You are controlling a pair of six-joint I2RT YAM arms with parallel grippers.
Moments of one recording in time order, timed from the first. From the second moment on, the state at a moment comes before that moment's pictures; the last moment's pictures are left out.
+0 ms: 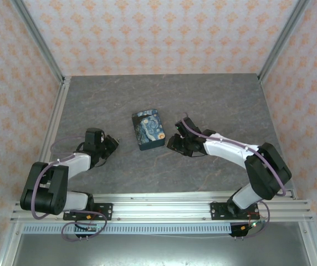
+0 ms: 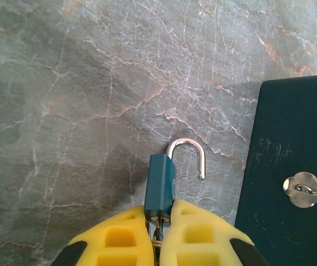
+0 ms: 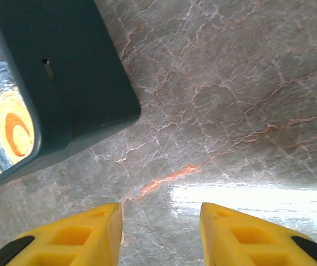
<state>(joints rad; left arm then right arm) -0.07 1.34 0.41 0.11 0.23 -0.91 0.67 1.53 0.89 -0.39 -0.14 0.97</state>
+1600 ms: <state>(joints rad) 0.02 1.24 0.38 0.41 -0.23 -0.11 0.13 1.34 0.37 0.48 0.55 0.22</state>
